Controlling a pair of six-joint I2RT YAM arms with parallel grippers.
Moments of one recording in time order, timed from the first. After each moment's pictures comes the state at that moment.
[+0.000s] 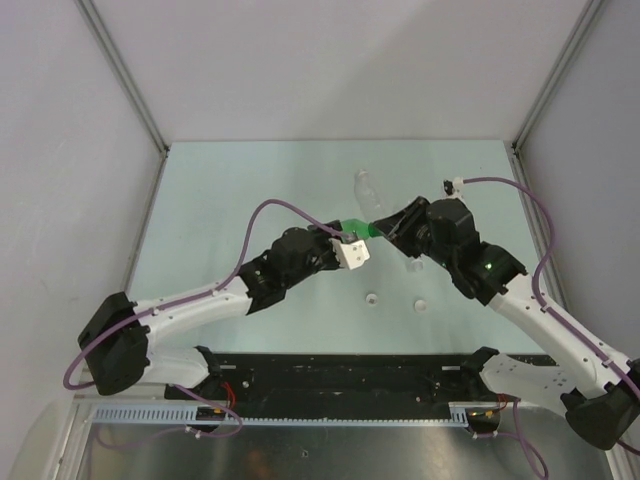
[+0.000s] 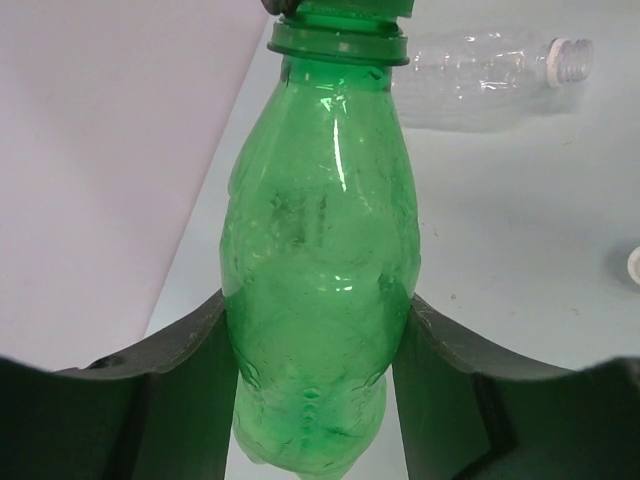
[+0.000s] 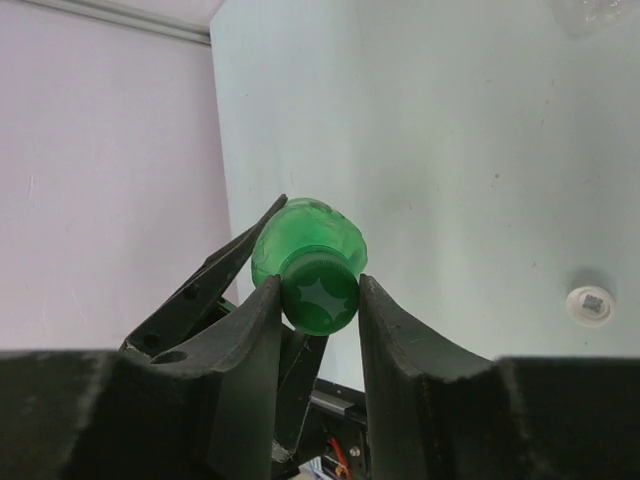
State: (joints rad) left arm -0.94 1.29 0.82 0.21 -0.09 0.70; right arm 0.67 1.01 1.02 -0.44 0.14 1.14
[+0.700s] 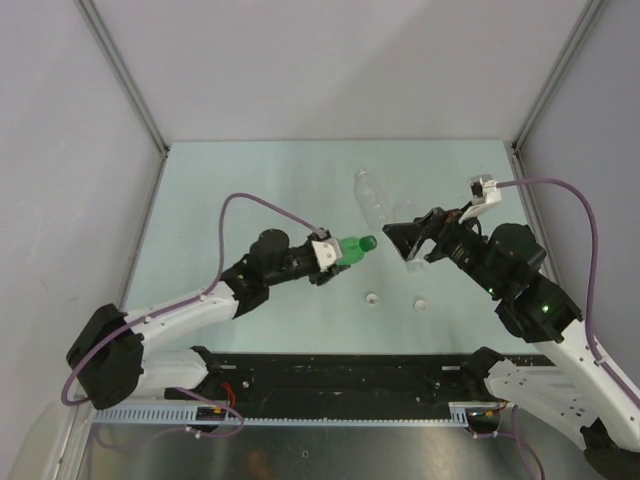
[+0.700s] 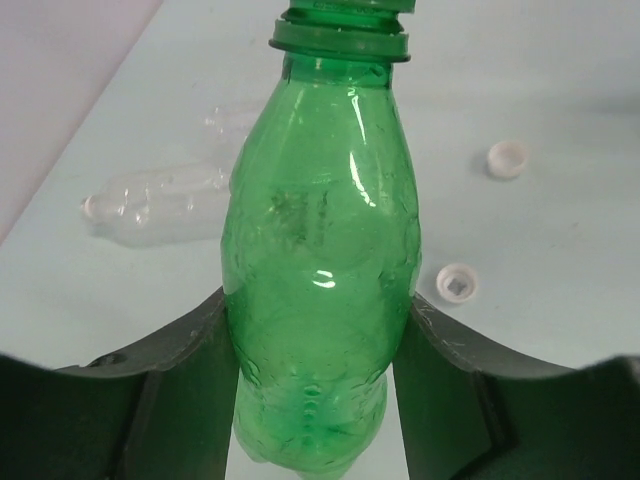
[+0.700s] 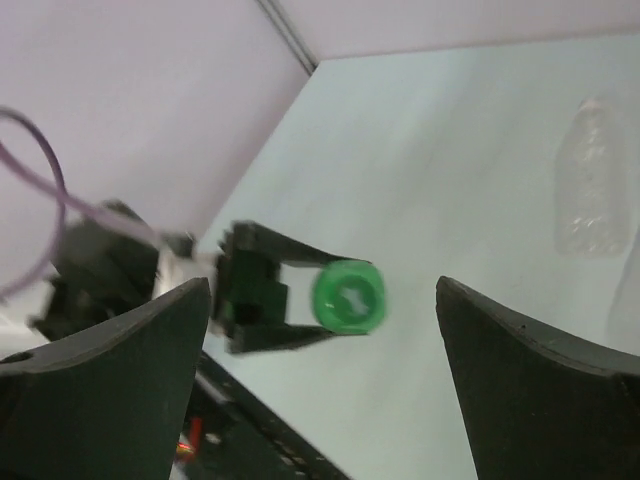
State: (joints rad) left arm -0.84 1.23 0.66 0.32 0.28 0.41; right arm 0.69 0.73 1.02 -0.35 0.05 0.62
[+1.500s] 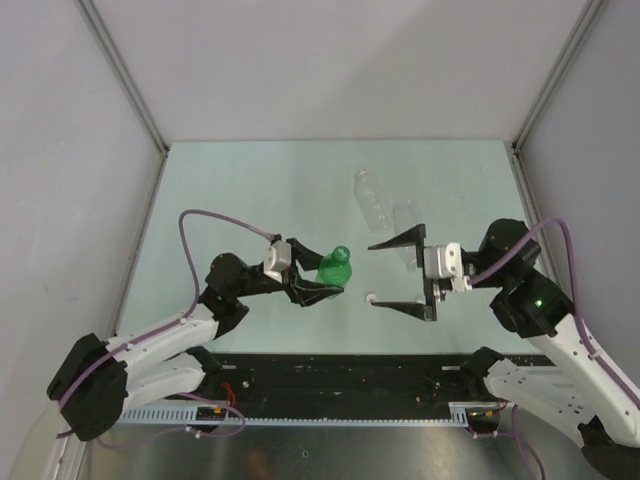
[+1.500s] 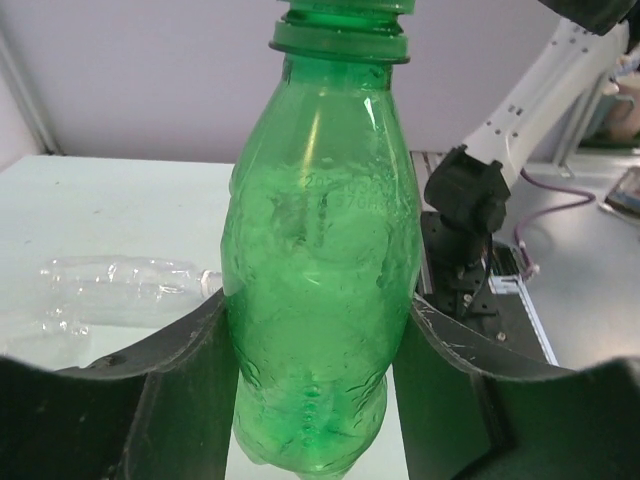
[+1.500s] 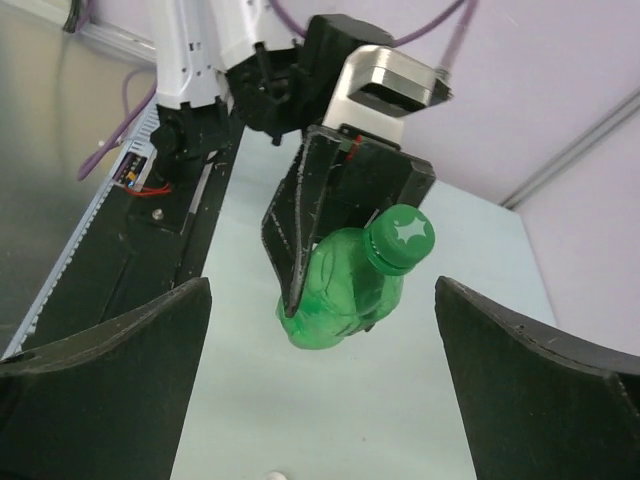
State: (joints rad) left arm -0.71 1.01 0.45 0.80 0.80 -0.16; right arm 0.67 0.74 1.02 -0.33 -0.94 -0.53
